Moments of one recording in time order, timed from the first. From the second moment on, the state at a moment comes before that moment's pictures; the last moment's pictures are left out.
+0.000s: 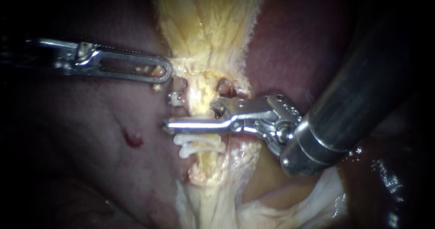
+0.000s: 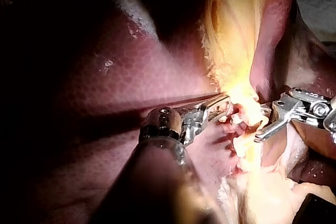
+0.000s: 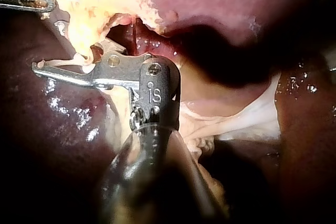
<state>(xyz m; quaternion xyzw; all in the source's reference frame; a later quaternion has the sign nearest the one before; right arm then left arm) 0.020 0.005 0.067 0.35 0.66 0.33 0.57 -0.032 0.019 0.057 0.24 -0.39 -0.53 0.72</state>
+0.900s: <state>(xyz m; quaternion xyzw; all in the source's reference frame) 0.019 0.003 0.068 0.38 0.66 0.30 0.57 -0.032 0.019 0.057 0.24 -0.39 -0.53 0.72</state>
